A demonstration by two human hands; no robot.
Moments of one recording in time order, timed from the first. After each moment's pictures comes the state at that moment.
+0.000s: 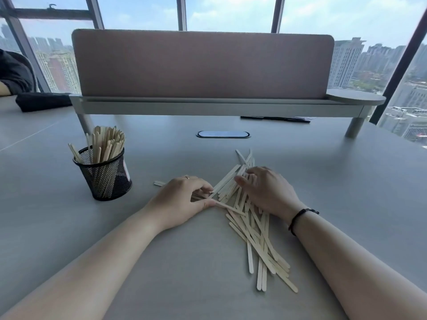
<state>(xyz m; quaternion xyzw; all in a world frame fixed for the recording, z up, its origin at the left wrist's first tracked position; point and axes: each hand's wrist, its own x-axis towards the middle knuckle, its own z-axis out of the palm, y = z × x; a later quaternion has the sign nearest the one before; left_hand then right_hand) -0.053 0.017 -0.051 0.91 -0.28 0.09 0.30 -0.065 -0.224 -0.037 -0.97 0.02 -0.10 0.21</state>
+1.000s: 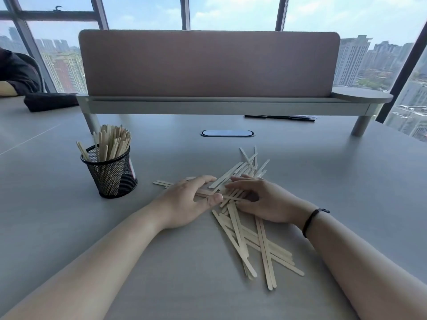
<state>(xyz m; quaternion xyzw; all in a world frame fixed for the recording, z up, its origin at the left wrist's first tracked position) -0.060 0.023 -0.047 0.93 -0.23 -0.02 0.27 -0.080 -0.221 -0.034 -0.95 -0.20 0.02 0.25</state>
